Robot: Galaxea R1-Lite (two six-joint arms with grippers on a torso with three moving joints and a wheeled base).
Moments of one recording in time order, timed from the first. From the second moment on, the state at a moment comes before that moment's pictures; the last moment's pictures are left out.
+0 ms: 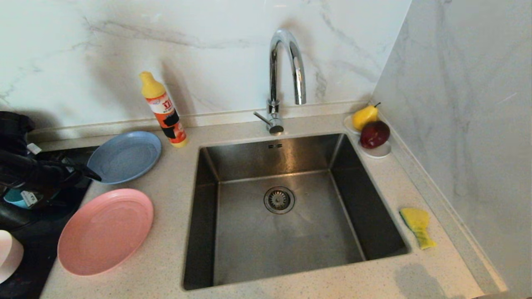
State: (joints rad) left arm 0.47 1.97 -1.52 0.47 -0.21 -0.45; right arm 0.00 0.00 -0.01 0.04 0.04 -0.07
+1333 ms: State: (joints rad) left arm 0.39 2.08 -1.67 0.43 -0.15 -0.60; right arm 0.00 0.00 -0.01 0.04 0.04 -0.07
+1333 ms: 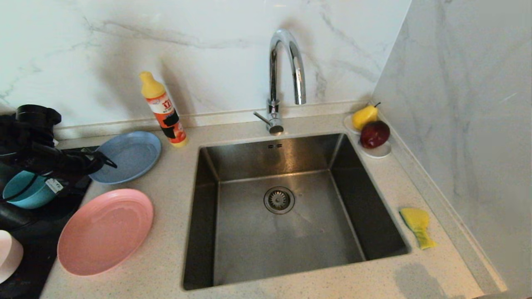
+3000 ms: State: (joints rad) left arm 0.39 2.16 -1.80 0.52 -0.13 -0.60; right arm 0.00 0.00 -0.01 0.04 0.04 -0.07
